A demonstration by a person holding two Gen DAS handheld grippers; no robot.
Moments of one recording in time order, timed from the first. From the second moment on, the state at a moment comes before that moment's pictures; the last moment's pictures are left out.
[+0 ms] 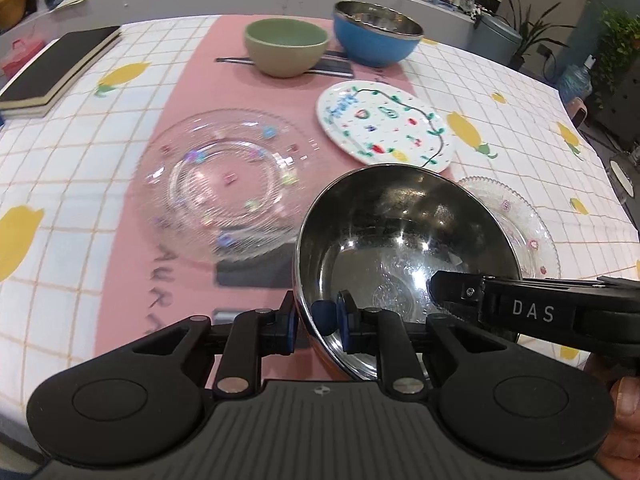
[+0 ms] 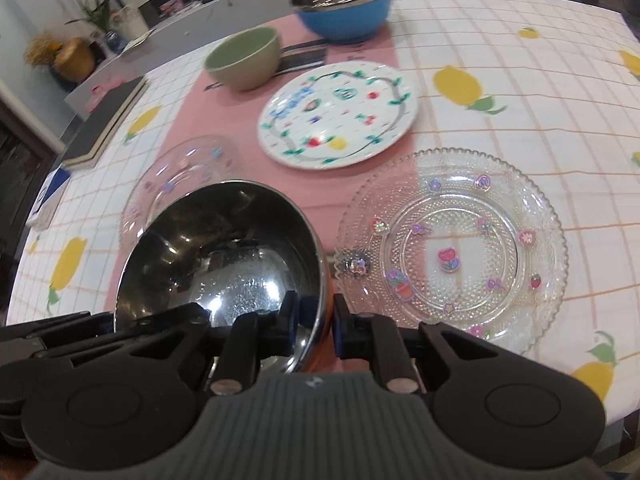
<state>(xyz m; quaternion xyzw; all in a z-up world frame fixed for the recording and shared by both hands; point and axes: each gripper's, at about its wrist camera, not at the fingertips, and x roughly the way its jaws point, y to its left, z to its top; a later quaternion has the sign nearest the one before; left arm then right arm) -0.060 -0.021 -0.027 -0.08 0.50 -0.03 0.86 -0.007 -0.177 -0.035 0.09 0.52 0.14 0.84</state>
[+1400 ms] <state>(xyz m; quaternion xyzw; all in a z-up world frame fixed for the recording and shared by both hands) 0.091 -0.017 0.048 -0.09 0.42 -0.06 0.90 0.113 -0.217 0.035 0.16 0.44 0.07 0.88</state>
